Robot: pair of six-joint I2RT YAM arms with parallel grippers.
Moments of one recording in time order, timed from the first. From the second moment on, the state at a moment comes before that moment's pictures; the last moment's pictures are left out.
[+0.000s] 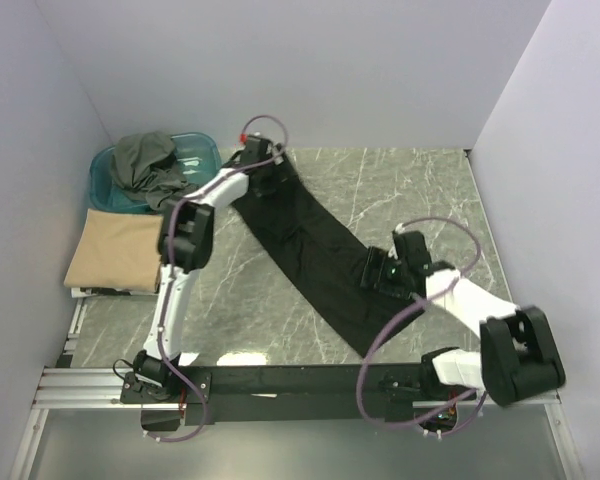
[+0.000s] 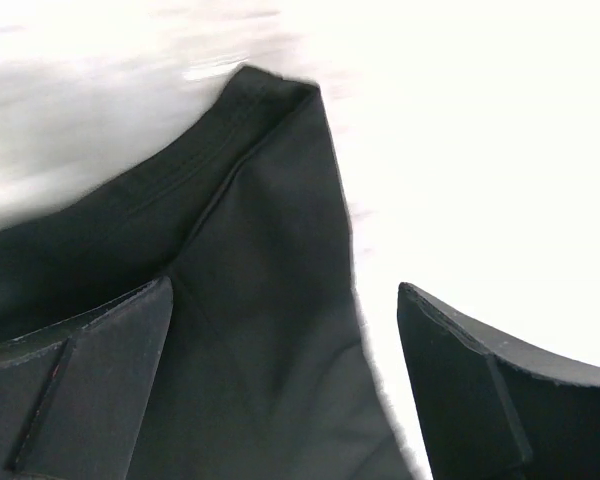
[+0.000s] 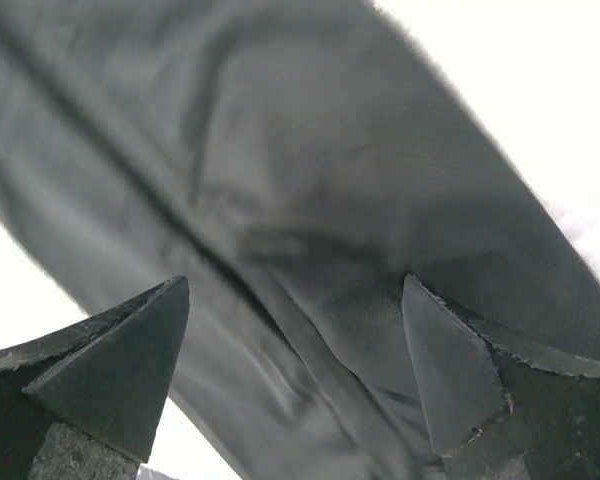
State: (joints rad) left arm -0.35 2.41 1.97 -0.28 0.11 -0.81; right arm 0.25 1.28 0.57 -0.30 -0.17 0.53
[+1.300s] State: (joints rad) left arm -0.45 2.84 2.40 0.28 0.26 -1.05; right arm 0.92 1.26 0.53 -0.20 -0.28 0.67
